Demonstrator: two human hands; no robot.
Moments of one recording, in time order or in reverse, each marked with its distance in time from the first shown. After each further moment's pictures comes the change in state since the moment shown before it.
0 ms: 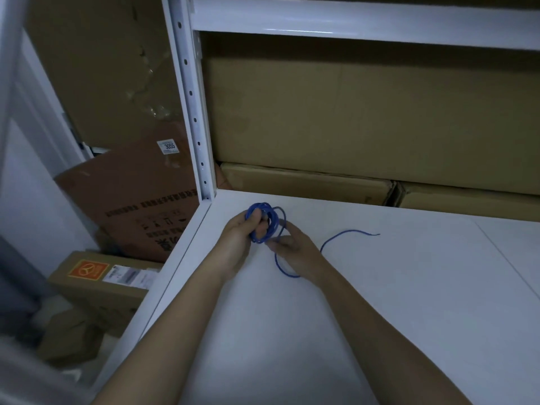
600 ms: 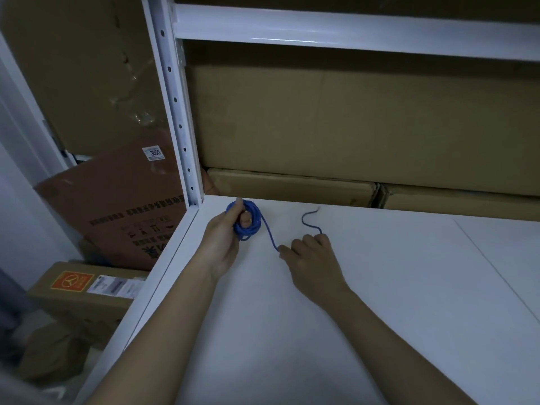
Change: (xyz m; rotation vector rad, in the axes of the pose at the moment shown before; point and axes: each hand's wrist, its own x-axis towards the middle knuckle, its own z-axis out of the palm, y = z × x) left_hand 0.012 0.014 0.012 -0.236 0.200 -0.110; right_hand -0.034 0.024 -0.030 -1.286 0.561 -0.883
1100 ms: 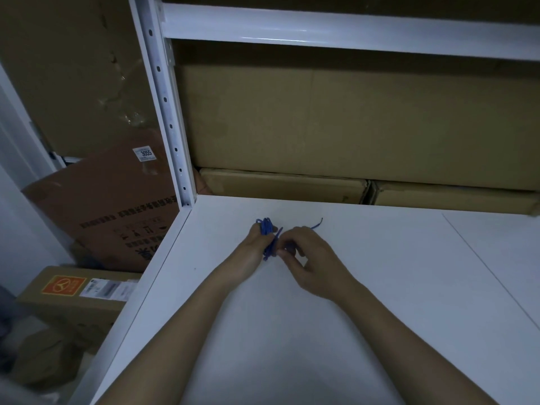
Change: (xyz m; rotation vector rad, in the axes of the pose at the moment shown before) left_hand -0.012 -0.034 0.025 0.611 -0.193 -0.070; right_hand 0.006 0.004 -0.043 0.785 -0.133 0.232
